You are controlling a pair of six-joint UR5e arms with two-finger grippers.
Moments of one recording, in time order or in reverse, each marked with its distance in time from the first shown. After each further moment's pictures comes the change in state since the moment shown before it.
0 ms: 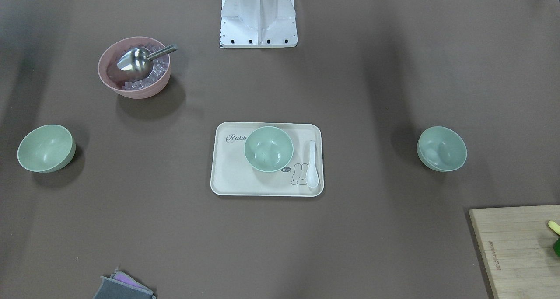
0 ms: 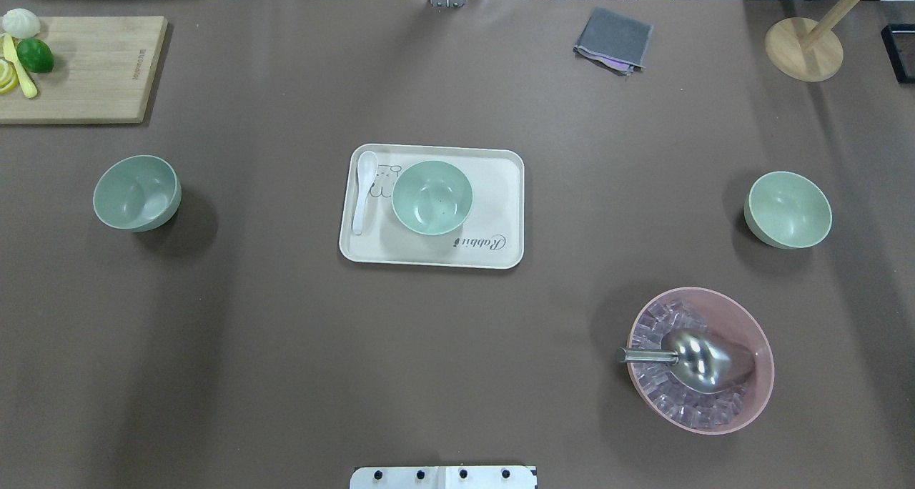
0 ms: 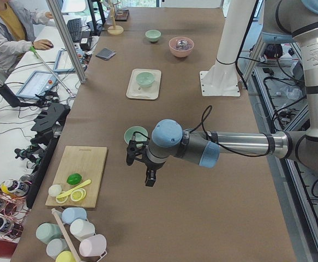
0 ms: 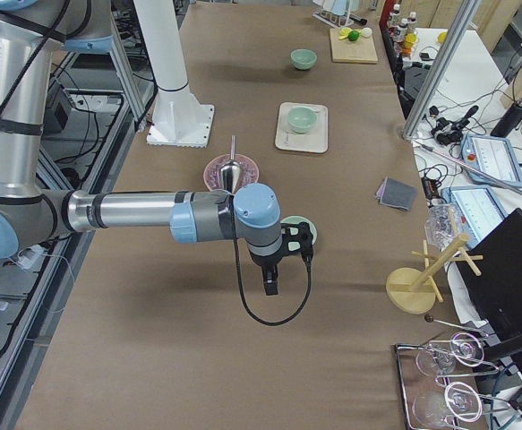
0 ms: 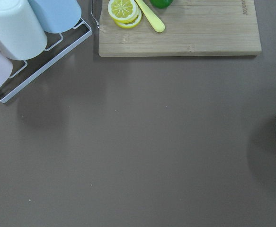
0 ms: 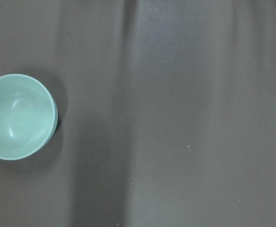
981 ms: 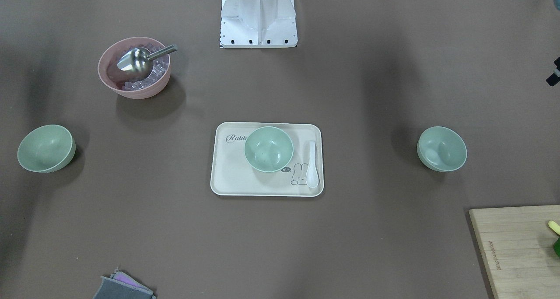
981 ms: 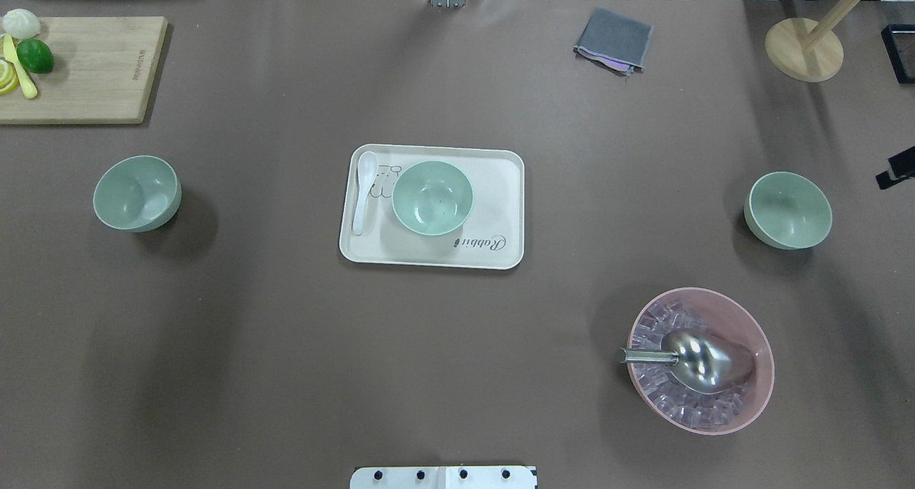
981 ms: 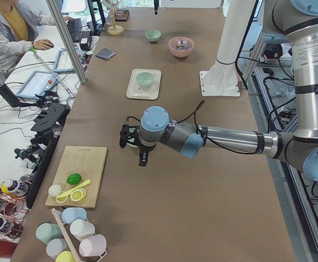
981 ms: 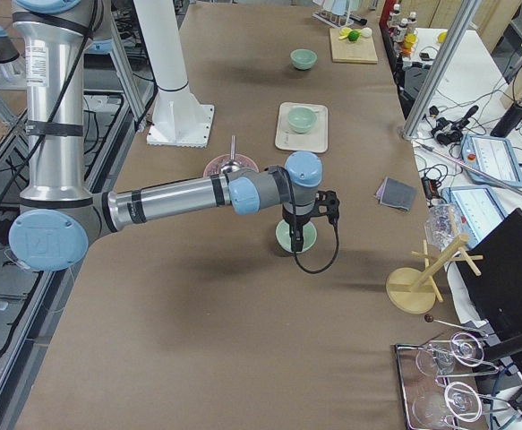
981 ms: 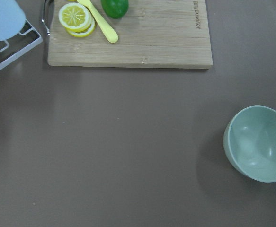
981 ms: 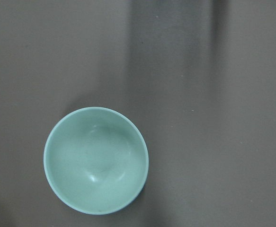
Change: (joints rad) left arm 0.162 -0.086 -0.003 -0.077 -0.028 -0.211; right arm -0.310 0.219 -0.065 0.000 -0.020 0.345
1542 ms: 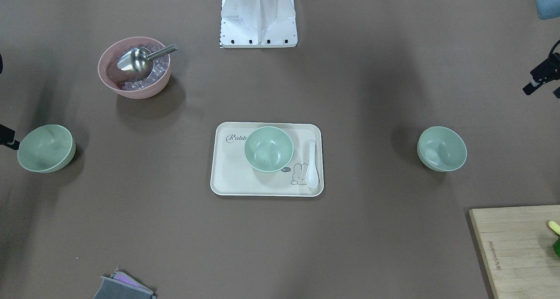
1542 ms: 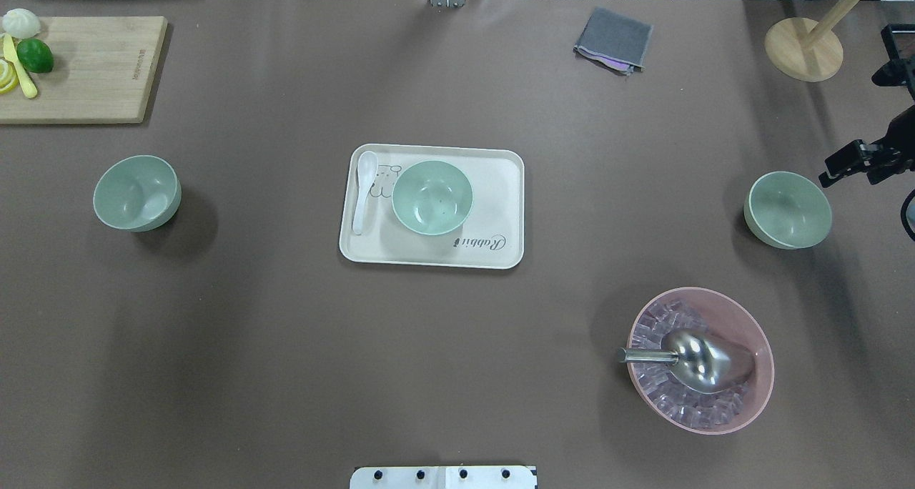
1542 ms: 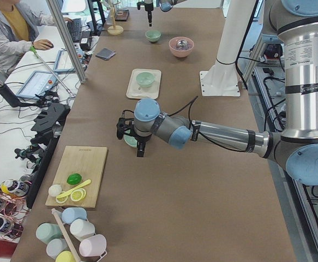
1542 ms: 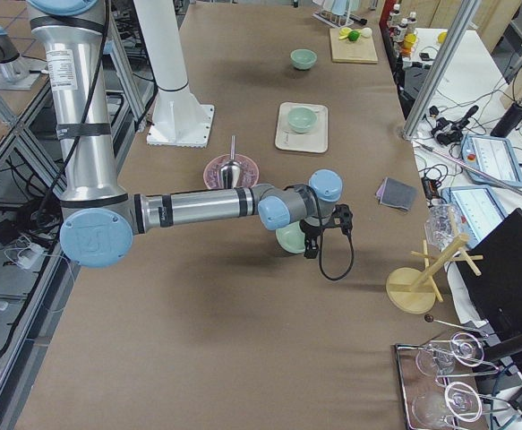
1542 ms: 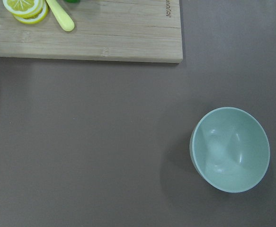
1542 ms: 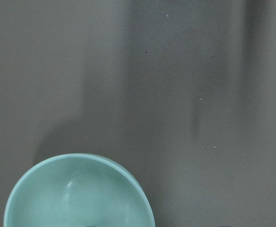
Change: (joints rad) left arm 0.070 -0.049 0.002 0.000 0.011 -0.133; right arm -0.085 0.101 -0.258 0.192 -0.021 0.098
